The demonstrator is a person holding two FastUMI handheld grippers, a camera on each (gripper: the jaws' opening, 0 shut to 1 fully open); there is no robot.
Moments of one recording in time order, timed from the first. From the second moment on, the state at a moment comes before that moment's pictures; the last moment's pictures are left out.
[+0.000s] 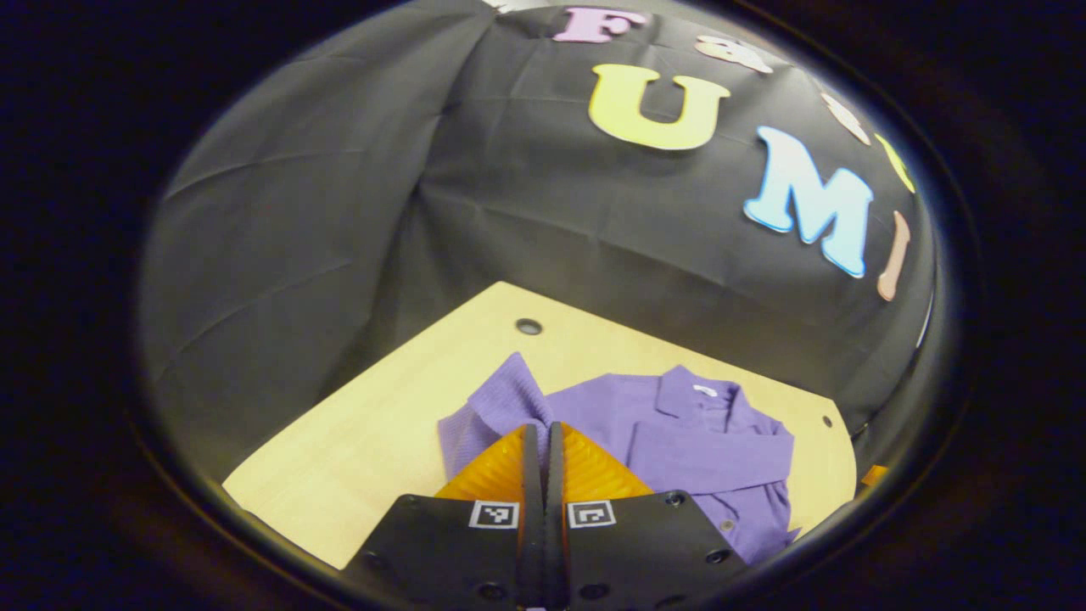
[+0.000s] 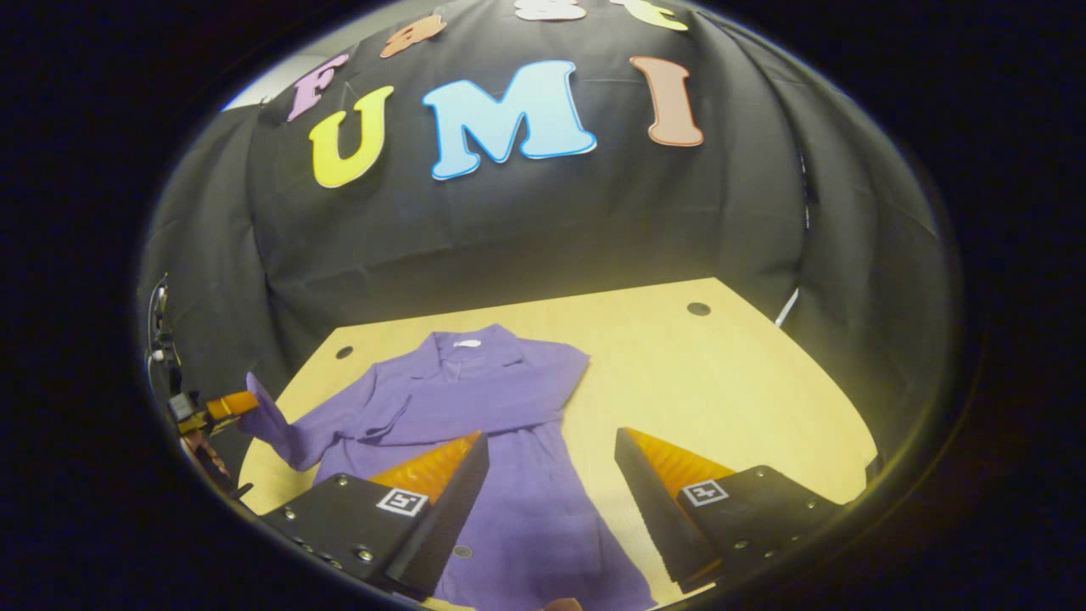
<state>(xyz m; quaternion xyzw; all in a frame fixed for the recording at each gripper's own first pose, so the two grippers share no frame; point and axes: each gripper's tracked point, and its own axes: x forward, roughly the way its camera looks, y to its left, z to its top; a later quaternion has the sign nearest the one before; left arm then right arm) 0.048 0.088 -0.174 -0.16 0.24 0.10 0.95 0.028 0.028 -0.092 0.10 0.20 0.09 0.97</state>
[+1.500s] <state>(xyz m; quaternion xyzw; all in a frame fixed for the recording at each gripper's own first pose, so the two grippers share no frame) 0.143 -0.237 -0.210 -0.09 0.29 -0.15 0.94 0.028 -0.088 -0.131 0.10 0.22 0.06 0.97</state>
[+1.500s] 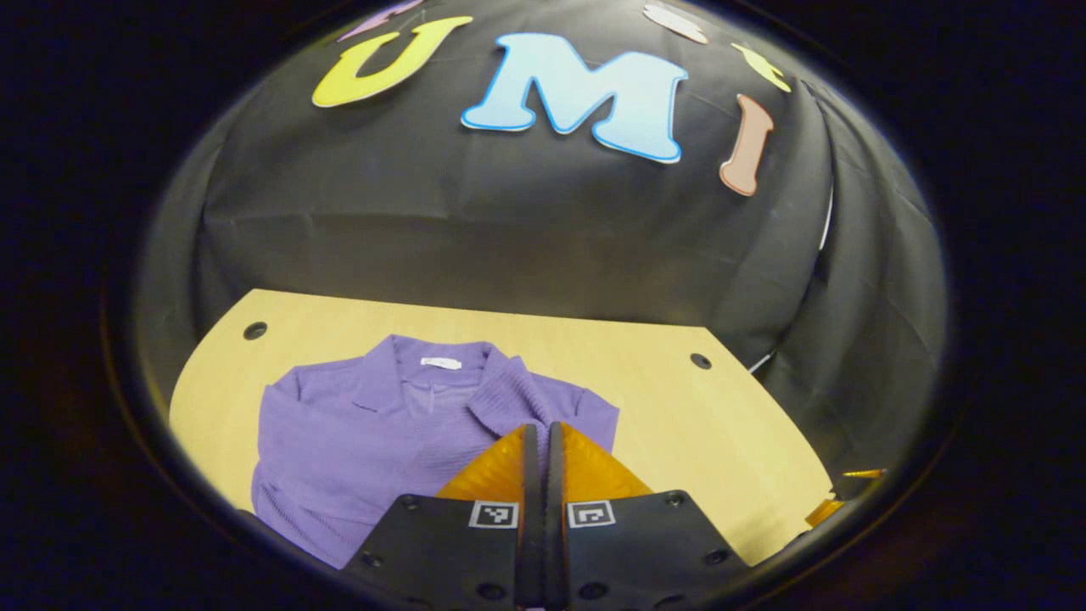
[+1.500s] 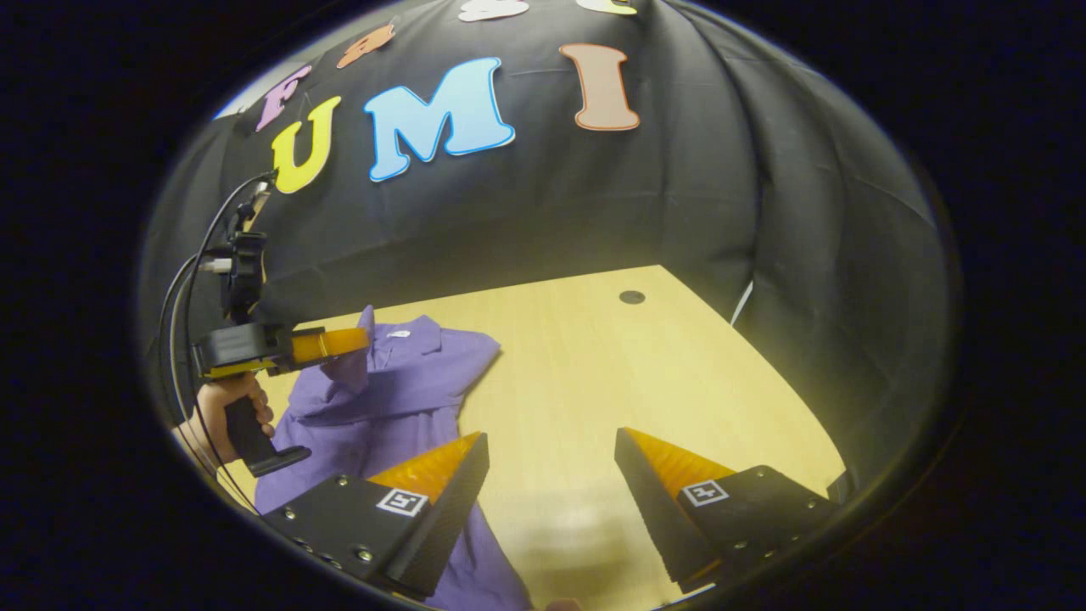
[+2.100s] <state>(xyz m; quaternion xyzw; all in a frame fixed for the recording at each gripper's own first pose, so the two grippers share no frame) 0.125 -0.225 -0.201 -0.09 0.27 -0.17 0.94 0.005 -0.048 -0.117 0.09 0.21 0.06 0.97</state>
